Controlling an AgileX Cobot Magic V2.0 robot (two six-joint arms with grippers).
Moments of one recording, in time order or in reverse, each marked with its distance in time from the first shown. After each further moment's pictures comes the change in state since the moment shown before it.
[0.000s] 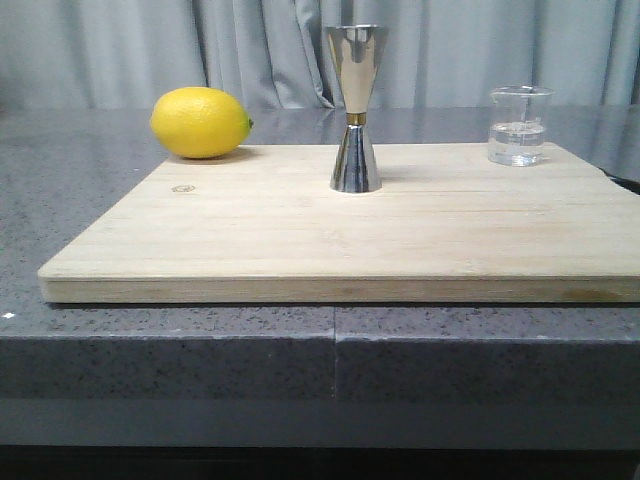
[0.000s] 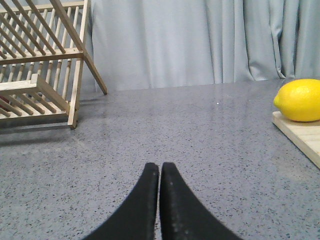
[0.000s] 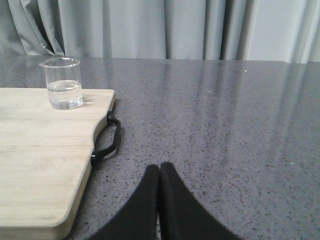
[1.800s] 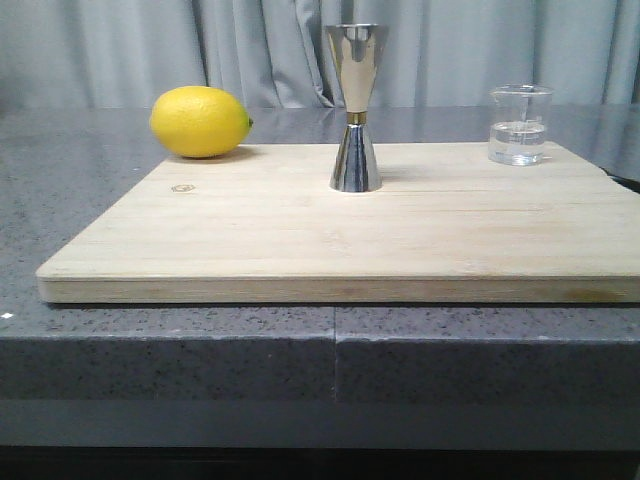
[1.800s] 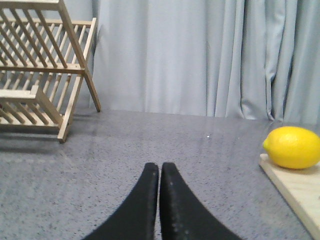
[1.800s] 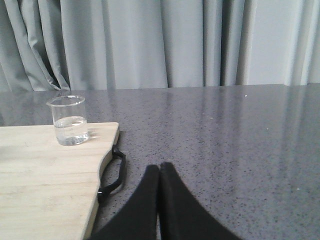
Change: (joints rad) left arm 0.000 0.000 0.000 -0.165 -0.090 -0.006; right arm 0.000 0.000 0.000 0.069 -0.101 -0.002
